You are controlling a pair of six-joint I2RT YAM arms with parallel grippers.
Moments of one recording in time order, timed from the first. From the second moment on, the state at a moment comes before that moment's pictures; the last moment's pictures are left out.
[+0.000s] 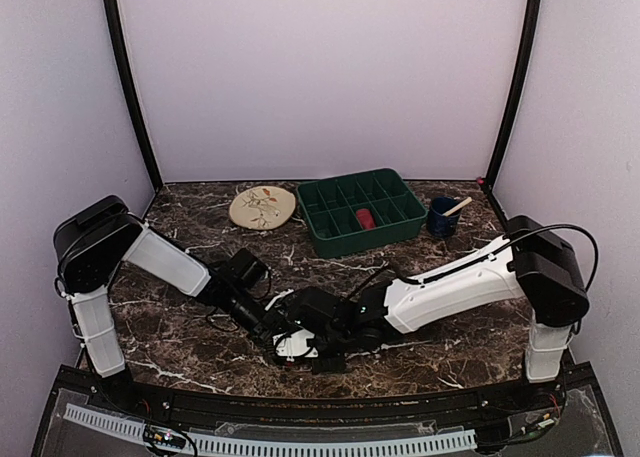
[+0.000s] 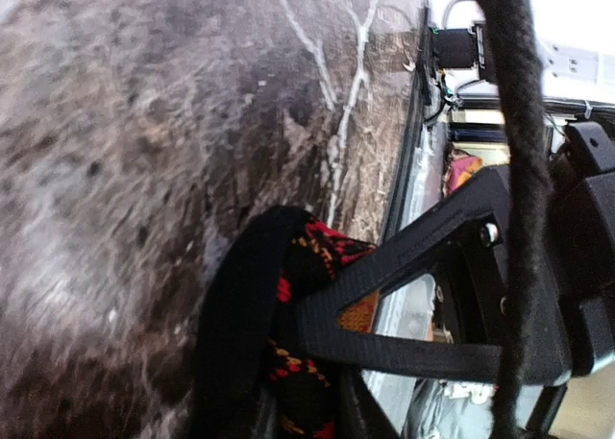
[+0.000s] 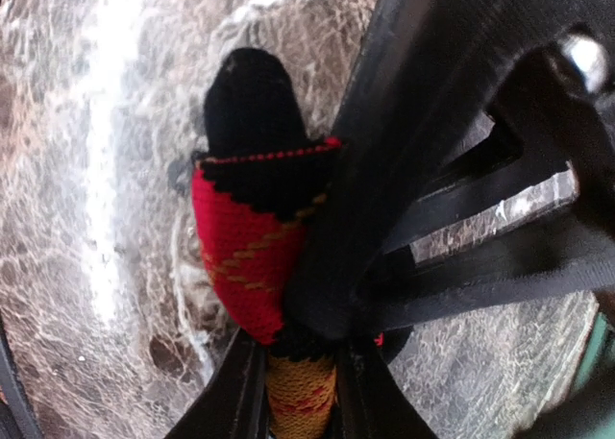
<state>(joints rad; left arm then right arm) -0.75 1.90 0.79 -0.02 1.04 -0.36 1.32 1.94 1.19 -0.31 0.10 -0.47</state>
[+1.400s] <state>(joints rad) -0.52 1.61 0.98 -0.21 0.29 -0.57 1.05 1.82 1.09 -0.27 -0.43 0.17</state>
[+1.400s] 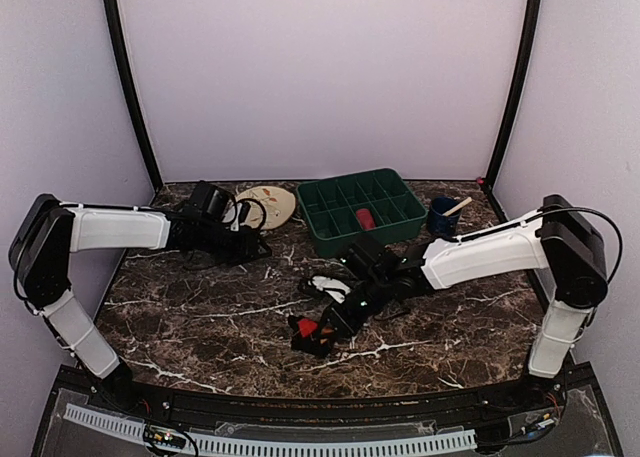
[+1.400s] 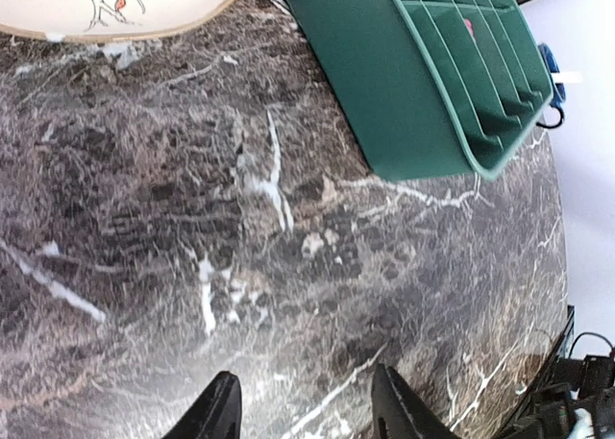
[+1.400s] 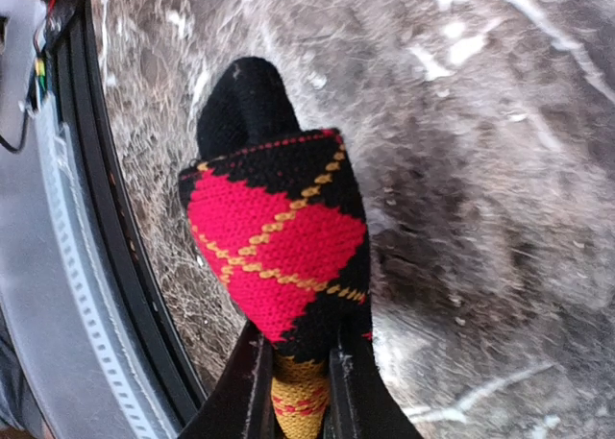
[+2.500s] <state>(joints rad) -0.49 1.98 1.37 -0.07 0.36 -0.60 0.74 2.04 1.75 -0.44 0.19 0.14</state>
